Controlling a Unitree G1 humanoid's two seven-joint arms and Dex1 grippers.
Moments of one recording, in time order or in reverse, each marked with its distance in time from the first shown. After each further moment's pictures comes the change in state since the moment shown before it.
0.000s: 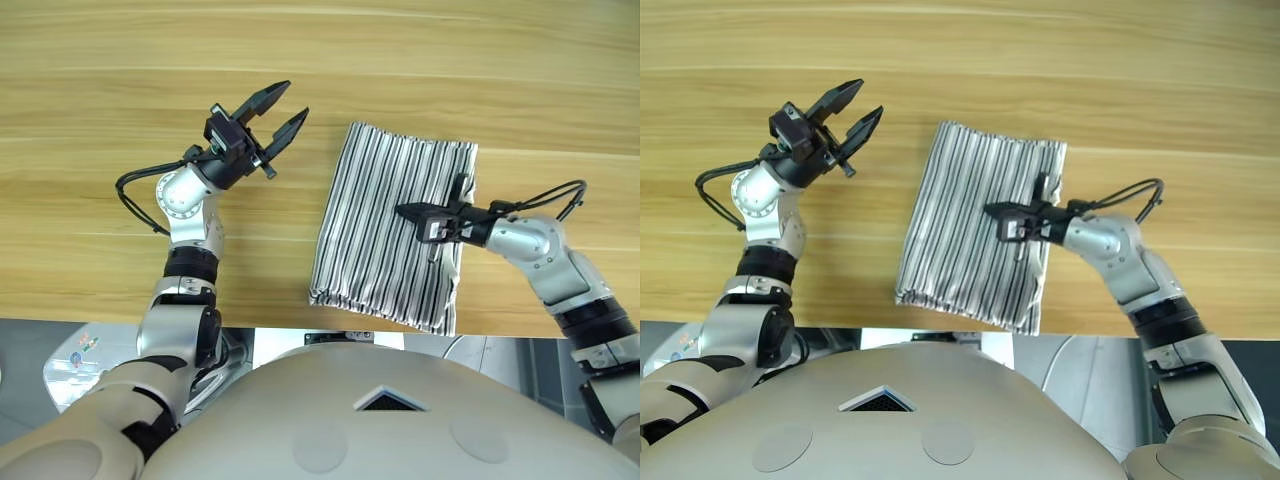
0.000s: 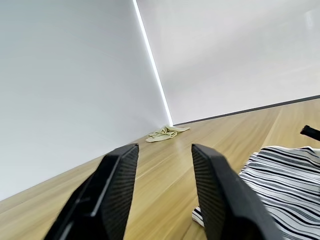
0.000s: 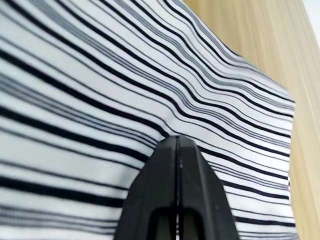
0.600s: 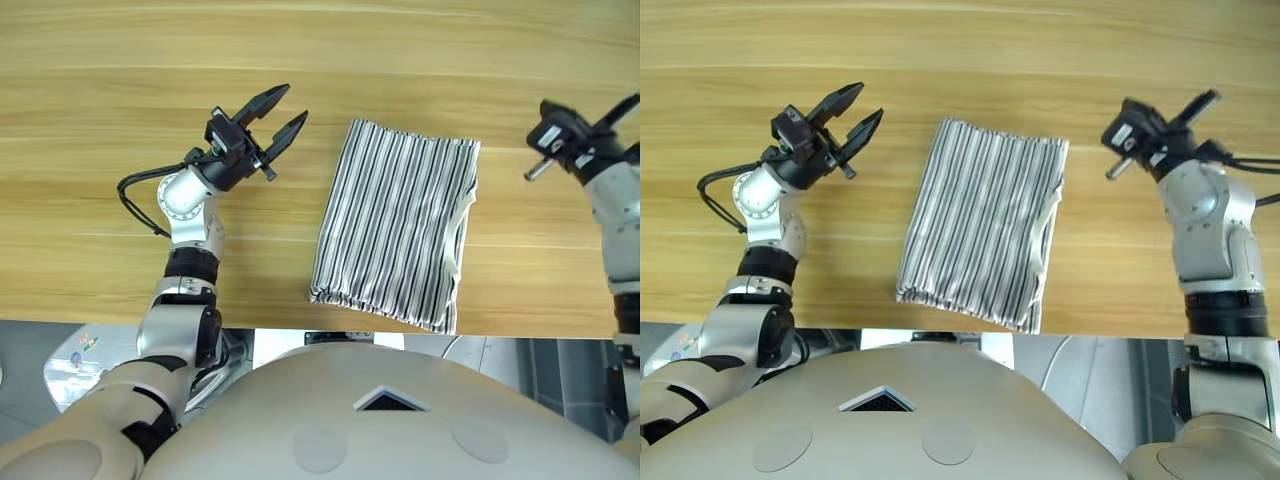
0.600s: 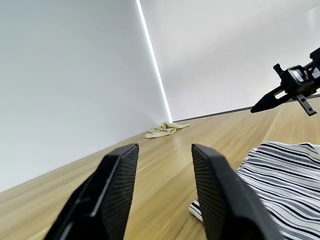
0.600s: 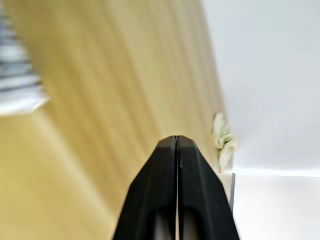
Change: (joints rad) left arm 0.000 -0.002 0.000 0.025 0.000 -0.006 0.001; right arm 0.018 -0.117 -0.314 -0.017 -0.242 0.282 -0.227
